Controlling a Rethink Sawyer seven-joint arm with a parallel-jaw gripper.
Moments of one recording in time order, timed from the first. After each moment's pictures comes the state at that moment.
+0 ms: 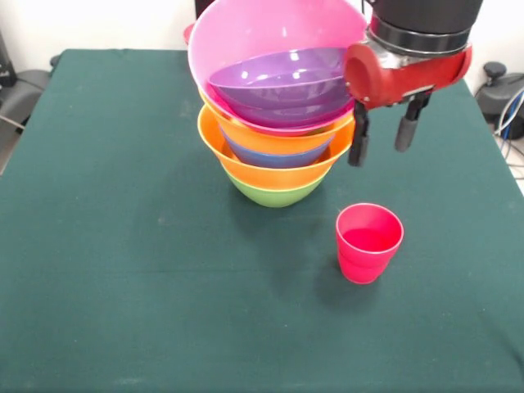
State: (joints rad) arm -0.29 -0.56 0.43 1.14 -0.46 1.02 1.47
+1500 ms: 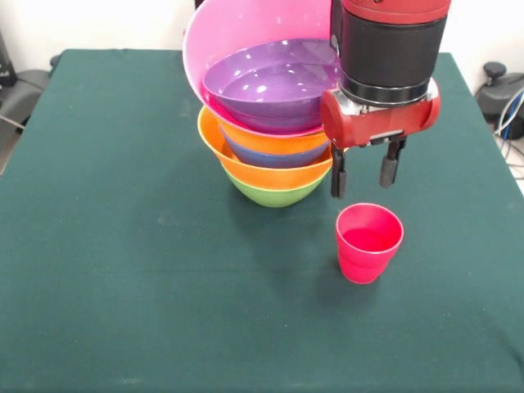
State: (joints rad) arm -0.30 -0.49 0.38 1.20 -0.37 0.84 1.56
